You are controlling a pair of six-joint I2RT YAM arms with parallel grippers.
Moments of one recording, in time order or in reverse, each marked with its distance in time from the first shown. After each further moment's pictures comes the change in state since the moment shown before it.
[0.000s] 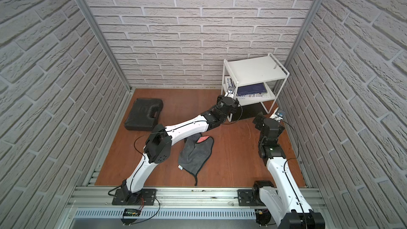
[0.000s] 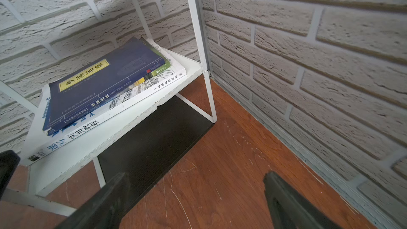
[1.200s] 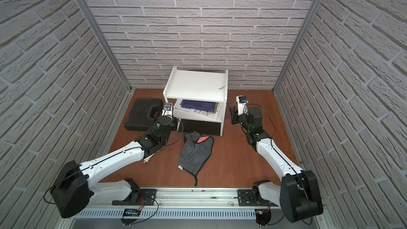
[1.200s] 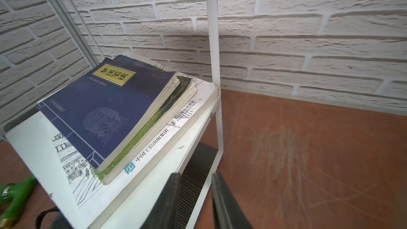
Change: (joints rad) left arm 0.272 -1.103 -1.280 0.045 -0.124 0.002; right arm 0.223 0.349 0.153 0.246 -0.624 -0.273
